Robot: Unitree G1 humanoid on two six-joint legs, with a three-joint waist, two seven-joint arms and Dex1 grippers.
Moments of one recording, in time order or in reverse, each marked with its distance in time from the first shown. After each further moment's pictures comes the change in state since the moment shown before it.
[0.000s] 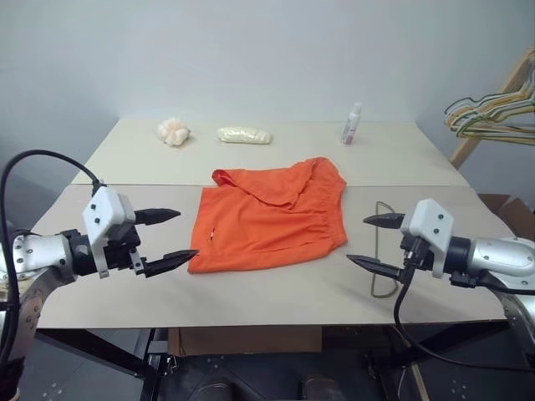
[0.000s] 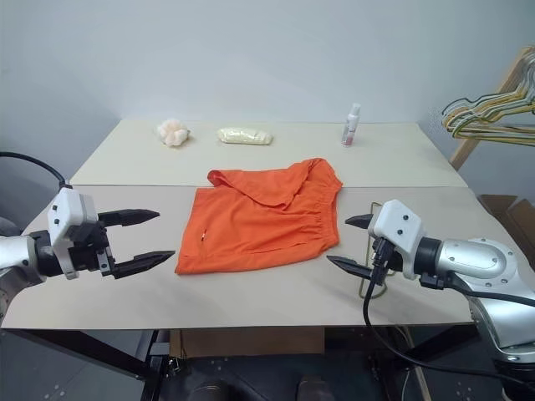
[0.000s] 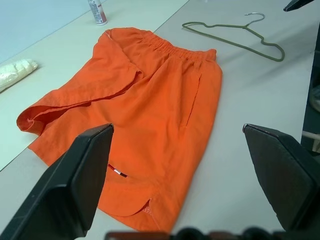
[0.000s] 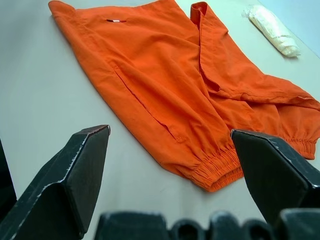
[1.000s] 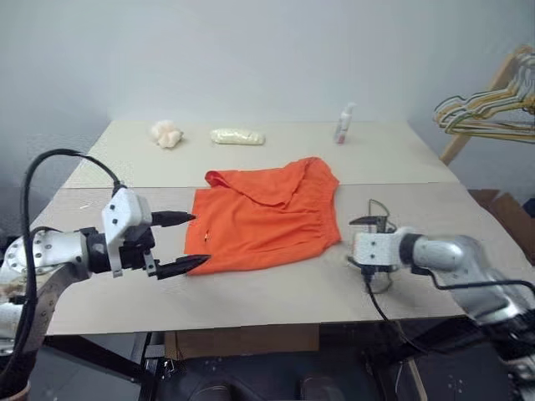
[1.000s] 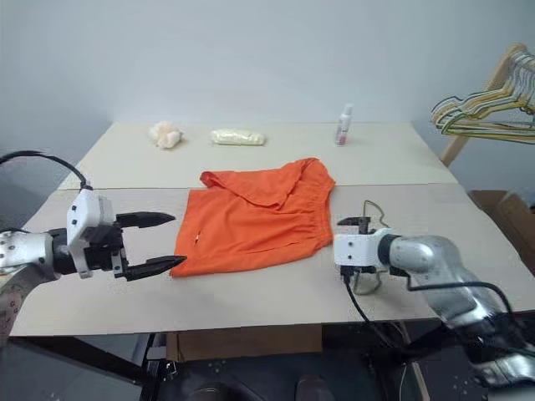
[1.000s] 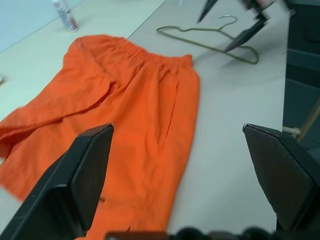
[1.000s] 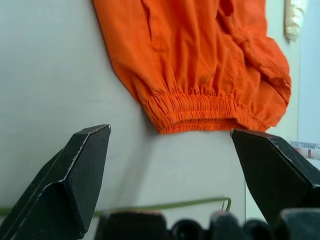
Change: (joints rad) left arm -0.067 -0.012 -0.095 0.003 0.005 -0.009 -0.023; right arm -0.263 0.044 0.468 0.457 -0.770 -0.540 -0.131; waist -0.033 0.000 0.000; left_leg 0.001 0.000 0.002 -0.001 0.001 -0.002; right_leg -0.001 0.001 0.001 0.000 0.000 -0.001
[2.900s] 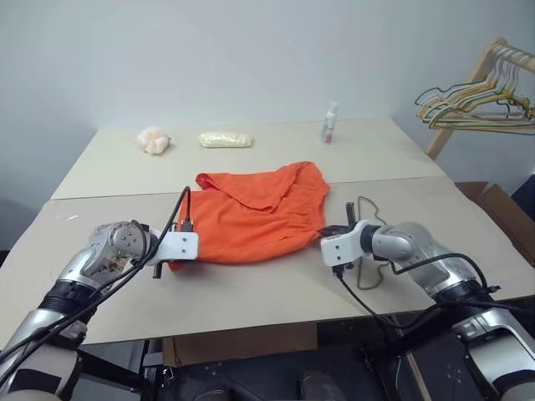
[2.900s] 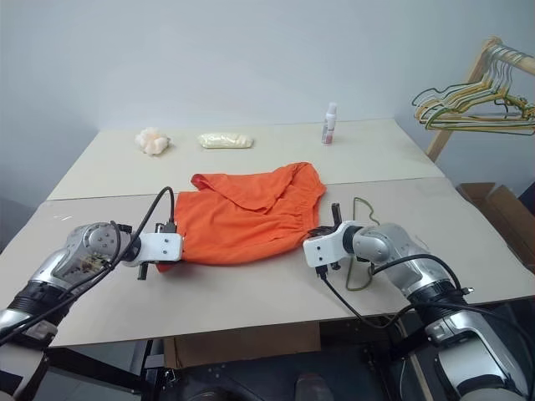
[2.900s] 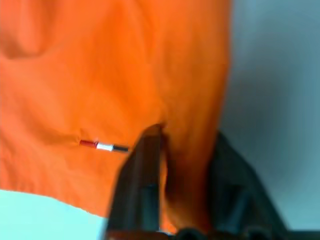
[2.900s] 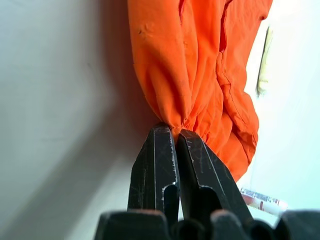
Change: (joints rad) left arm -0.428 -0.084 -0.607 0.845 0.898 -0.684 -0.035; right arm -0.177 0.151 0.103 0.276 -0.192 -0.333 -0.114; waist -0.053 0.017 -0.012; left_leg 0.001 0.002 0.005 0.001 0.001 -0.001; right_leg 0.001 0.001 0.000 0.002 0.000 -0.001
